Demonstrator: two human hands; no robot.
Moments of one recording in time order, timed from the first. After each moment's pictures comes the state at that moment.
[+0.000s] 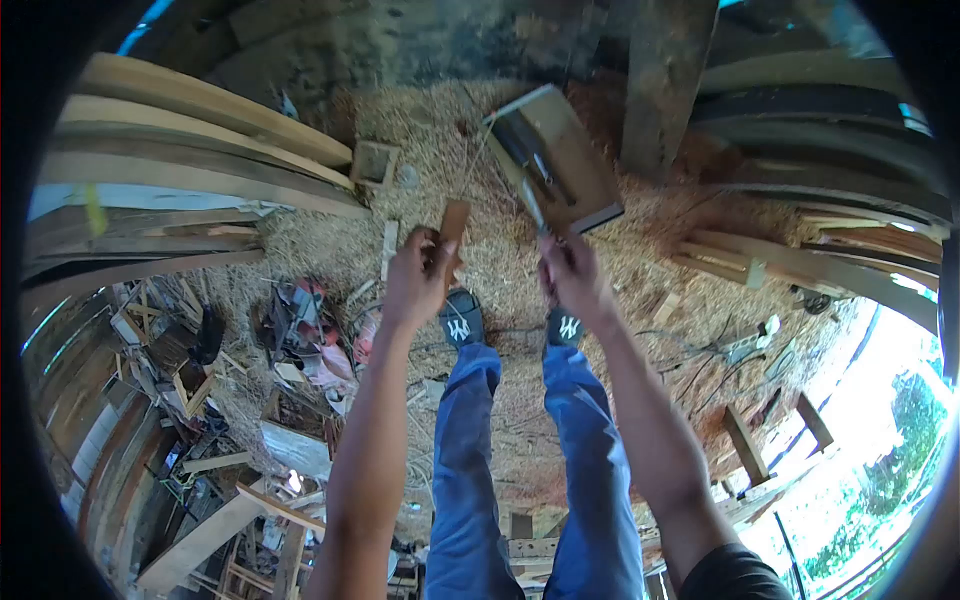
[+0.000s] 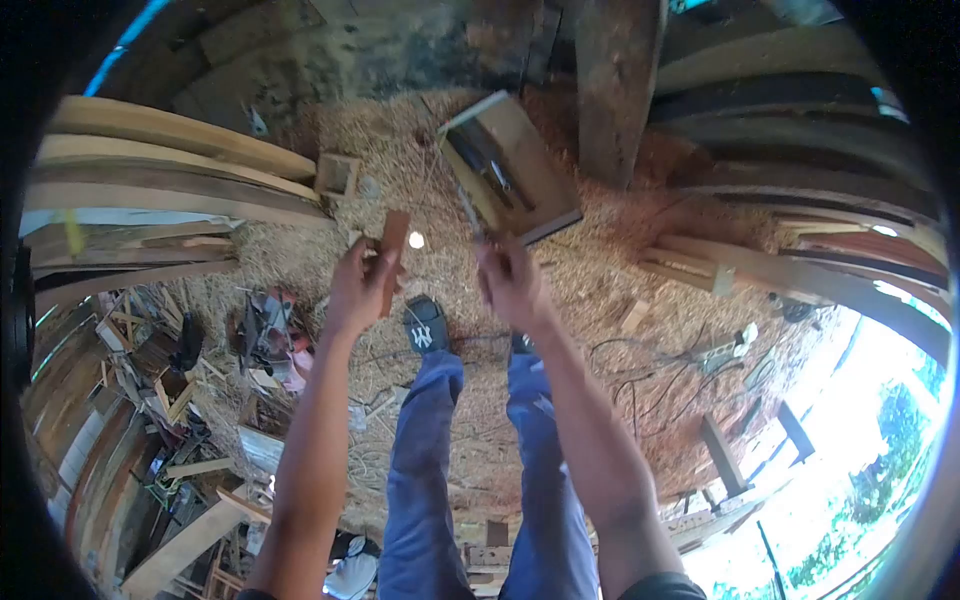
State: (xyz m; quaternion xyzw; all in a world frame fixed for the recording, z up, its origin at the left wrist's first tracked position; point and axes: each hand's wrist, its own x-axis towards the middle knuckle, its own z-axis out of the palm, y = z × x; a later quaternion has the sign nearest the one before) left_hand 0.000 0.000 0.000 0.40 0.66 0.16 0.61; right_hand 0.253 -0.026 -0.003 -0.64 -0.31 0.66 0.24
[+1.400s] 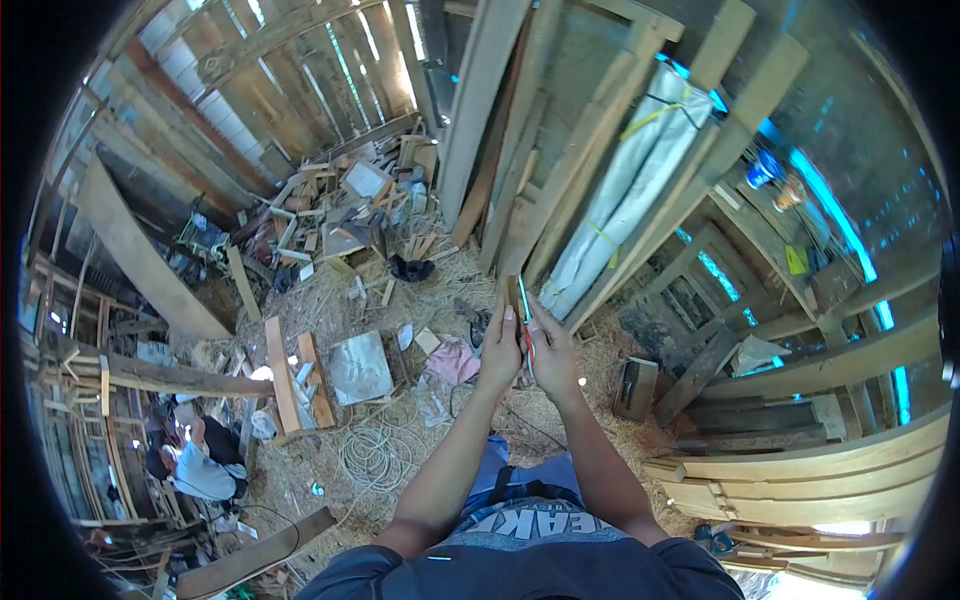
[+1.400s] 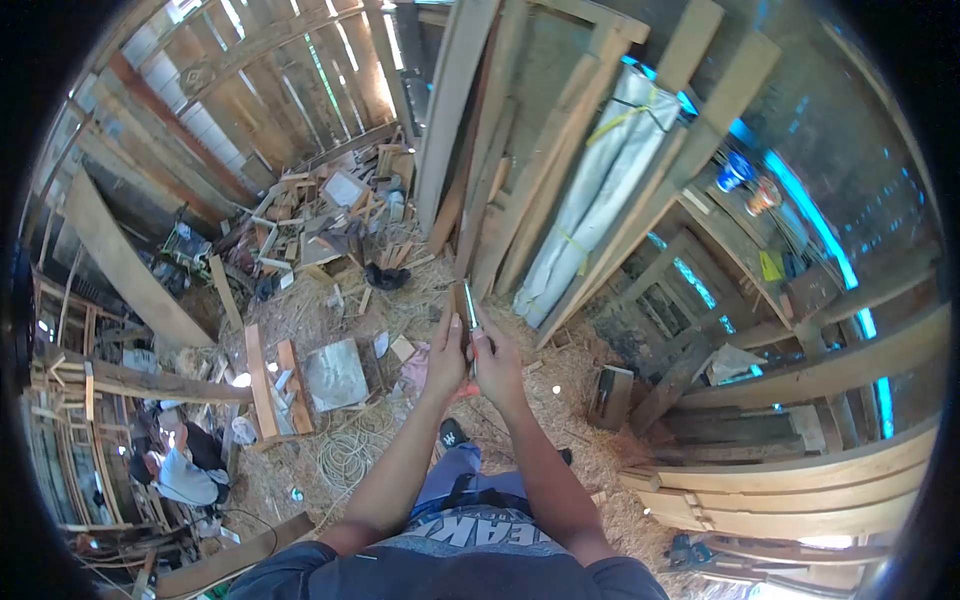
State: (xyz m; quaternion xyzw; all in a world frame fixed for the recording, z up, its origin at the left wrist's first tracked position) left_hand -0.195 -0.243 0.647 0.10 0.57 0.73 0.36; right_hand -0.117 -0.179 0.658 -0.29 -0.66 0.64 0.28
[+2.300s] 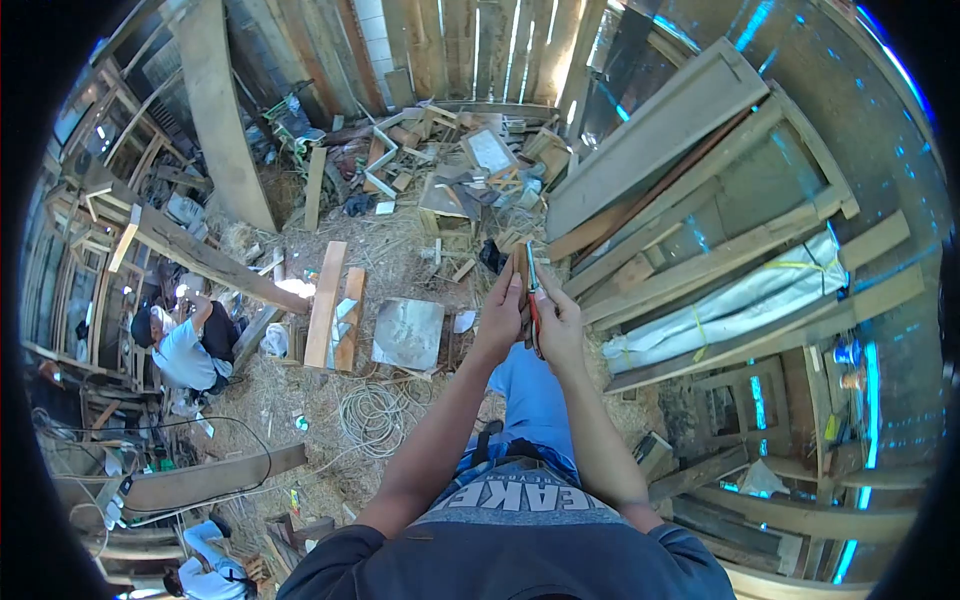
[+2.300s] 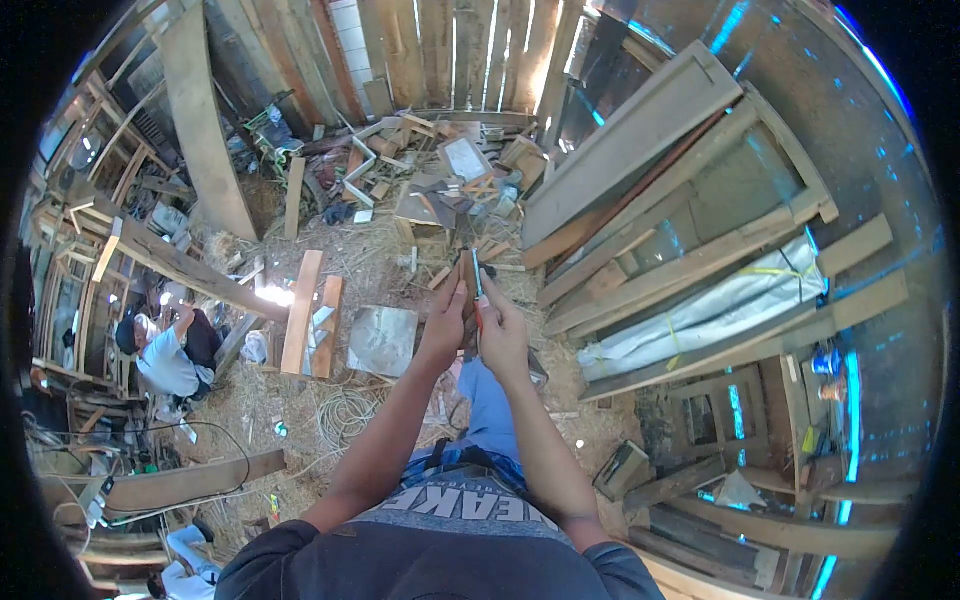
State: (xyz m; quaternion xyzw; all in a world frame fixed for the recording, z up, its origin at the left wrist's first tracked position) left_hand -0.449 -0.404 0.675 0.03 0.56 0.79 0.23; right_hand -0.392 -0.306 0.673 -0.15 -0.70 0.67 0.16
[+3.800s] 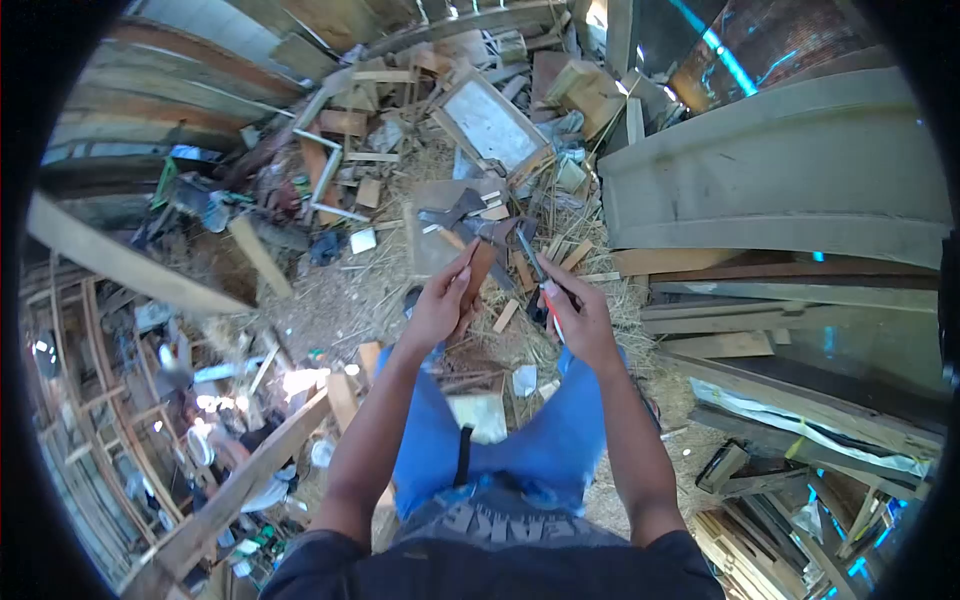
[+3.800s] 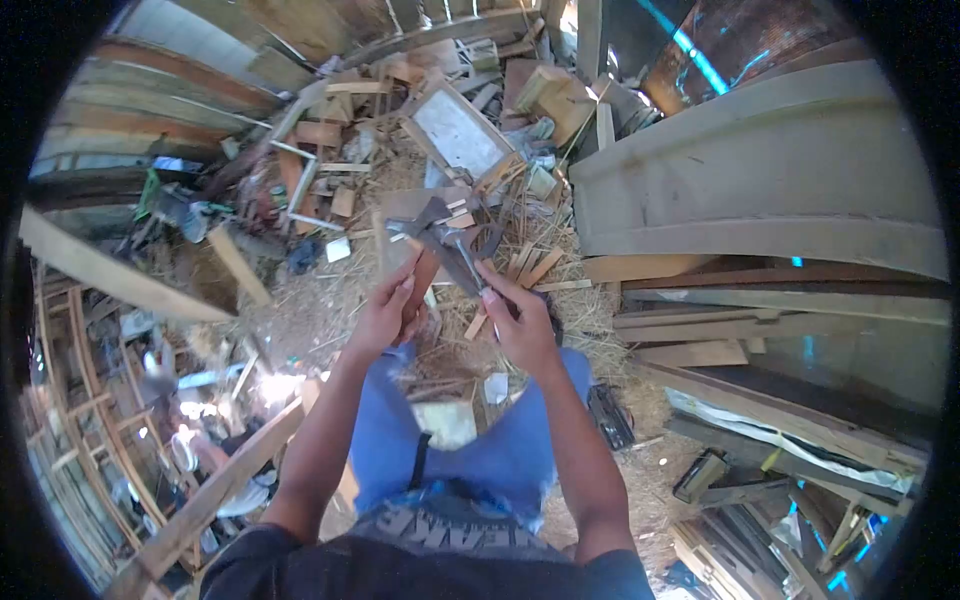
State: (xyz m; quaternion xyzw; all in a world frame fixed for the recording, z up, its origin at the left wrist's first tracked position) left_hand -1.155 -0.332 0.377 0.05 0.68 0.55 0.48; right_hand -0.999 -0.142 0.370 -0.29 -0.59 0.76 0.03
